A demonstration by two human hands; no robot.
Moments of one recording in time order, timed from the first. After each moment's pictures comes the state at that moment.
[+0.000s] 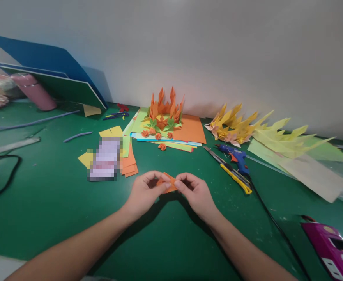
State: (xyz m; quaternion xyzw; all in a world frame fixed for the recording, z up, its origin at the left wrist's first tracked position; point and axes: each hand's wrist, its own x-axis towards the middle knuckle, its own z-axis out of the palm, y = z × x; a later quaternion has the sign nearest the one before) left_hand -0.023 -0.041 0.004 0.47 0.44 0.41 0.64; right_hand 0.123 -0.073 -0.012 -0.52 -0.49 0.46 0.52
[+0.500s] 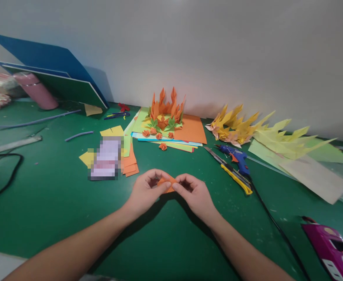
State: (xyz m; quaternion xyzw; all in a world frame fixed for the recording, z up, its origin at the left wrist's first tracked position) left_hand -0.025 -0.040 0.000 0.50 0.43 0.41 0.63; right_hand 0.122 -0.073 -0.016 -0.53 -0.48 0.47 0.51
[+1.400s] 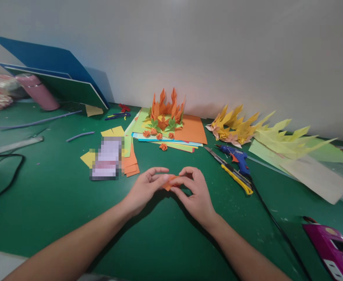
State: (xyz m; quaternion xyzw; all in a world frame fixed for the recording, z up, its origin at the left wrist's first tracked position) left_hand -0.030 -0.031 0.000 0.42 0.42 0.35 0.73; right_hand 0.125 -0.077 -0.023 -0.54 -0.68 0.14 0.48
